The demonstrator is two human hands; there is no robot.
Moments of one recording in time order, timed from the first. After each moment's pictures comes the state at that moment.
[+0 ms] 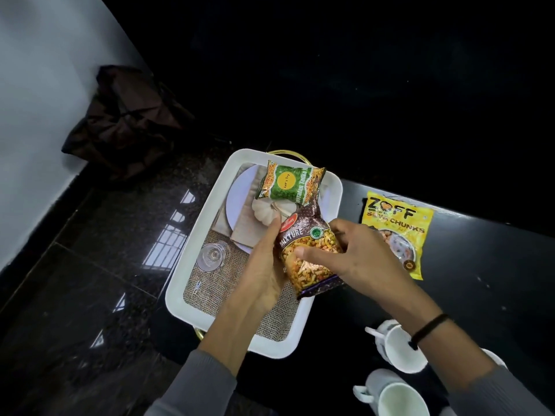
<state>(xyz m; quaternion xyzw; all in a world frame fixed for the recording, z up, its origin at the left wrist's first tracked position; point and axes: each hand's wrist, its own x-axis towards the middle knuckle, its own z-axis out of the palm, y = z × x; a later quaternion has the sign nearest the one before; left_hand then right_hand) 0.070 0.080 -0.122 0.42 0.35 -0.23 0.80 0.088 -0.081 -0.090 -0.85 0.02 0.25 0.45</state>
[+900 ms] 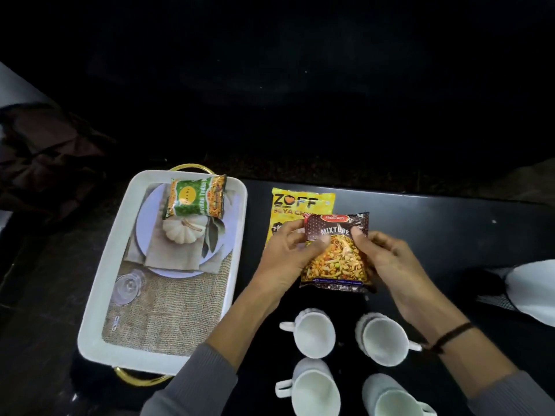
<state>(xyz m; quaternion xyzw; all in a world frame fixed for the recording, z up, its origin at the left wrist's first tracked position) 0.085 -0.087 -0.124 0.65 0.16 -0.30 0.68 0.049 -0.263 -0.113 -0.65 0.32 0.19 0.66</state>
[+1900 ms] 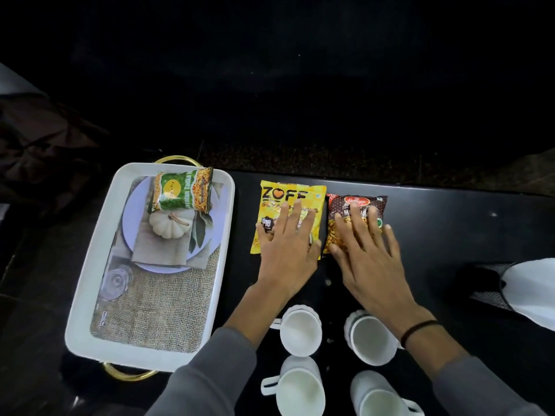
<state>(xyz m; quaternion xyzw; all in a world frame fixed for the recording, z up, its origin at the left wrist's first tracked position) 0.088 -0.119 -0.163 0.96 -0.13 -0.23 0.13 0.036 -0.280 -0.173 -0.98 0.01 0.13 0.12</state>
